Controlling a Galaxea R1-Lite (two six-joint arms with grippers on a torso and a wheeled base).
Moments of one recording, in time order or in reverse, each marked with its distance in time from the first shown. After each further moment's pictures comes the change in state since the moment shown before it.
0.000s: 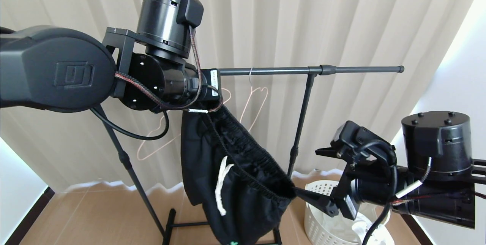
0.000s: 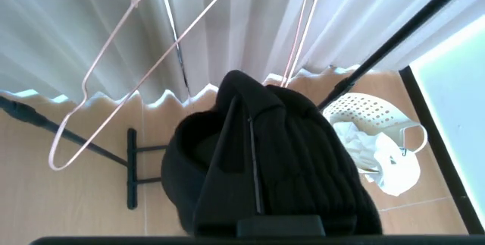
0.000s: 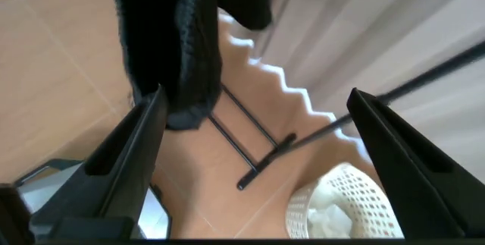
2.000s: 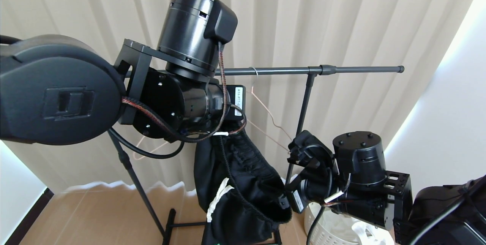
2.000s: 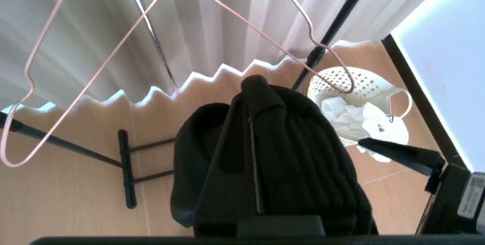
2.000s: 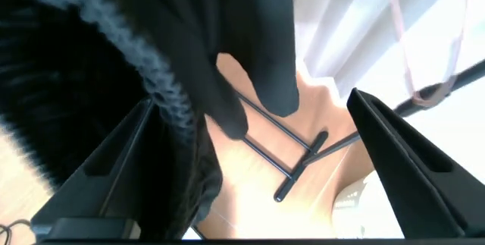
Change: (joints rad) left arm -0.148 -0.023 0.053 0.000 0.034 0.007; right arm 0.088 0.300 -0.027 -0.291 -0.141 0.235
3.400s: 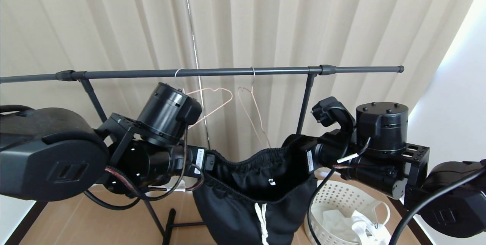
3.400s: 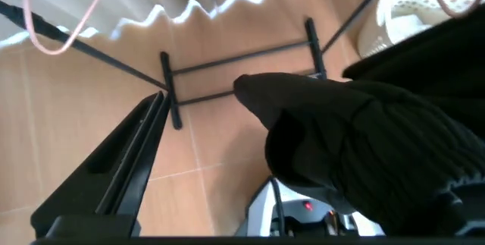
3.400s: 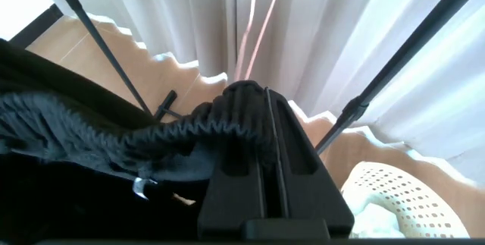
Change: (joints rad) left arm 0.130 -0.079 0.423 -0.045 -0.100 0.003; right arm -0.110 -0.048 -0.093 0.011 -0.077 0.065
